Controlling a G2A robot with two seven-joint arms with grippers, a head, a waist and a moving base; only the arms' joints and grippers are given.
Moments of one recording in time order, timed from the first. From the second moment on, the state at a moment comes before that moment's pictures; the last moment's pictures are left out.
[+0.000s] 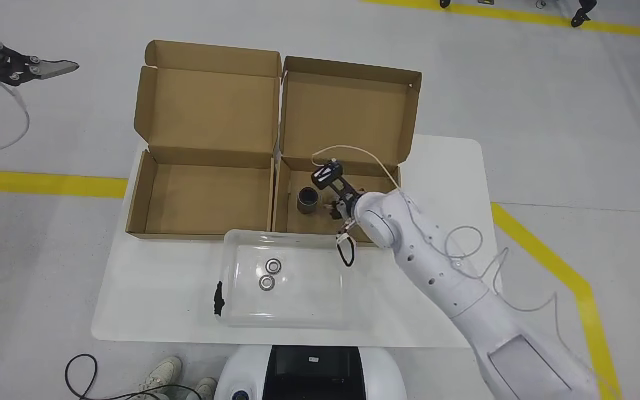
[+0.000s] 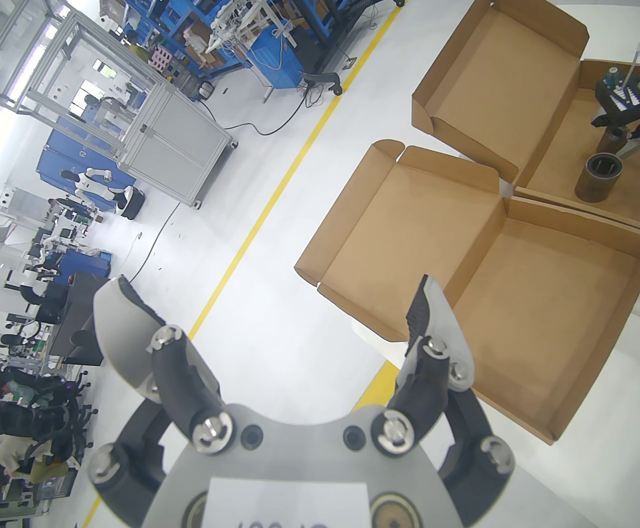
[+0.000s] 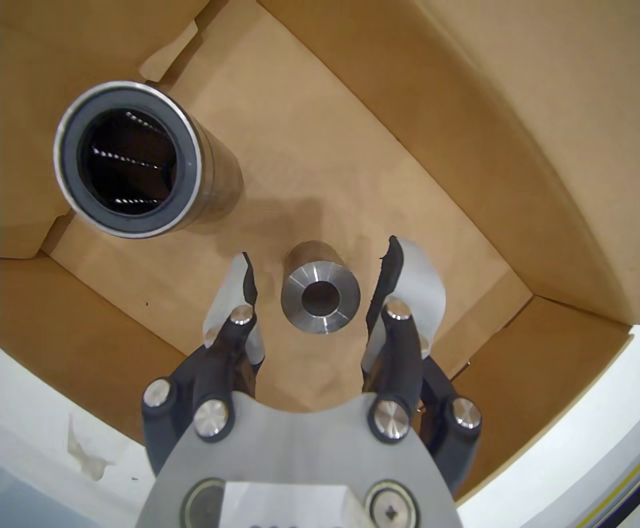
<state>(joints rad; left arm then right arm) 0.56 -0.16 -1.11 -1.50 0.89 -0.82 -0.11 -0.80 -1.41 0.74 -1.24 -1.11 -0.08 0.85</state>
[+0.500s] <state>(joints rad) 0.56 -0.16 -1.11 -1.50 0.89 -0.82 -0.11 -1.01 -1.33 0.97 -1.64 -1.09 -0.30 0.77</state>
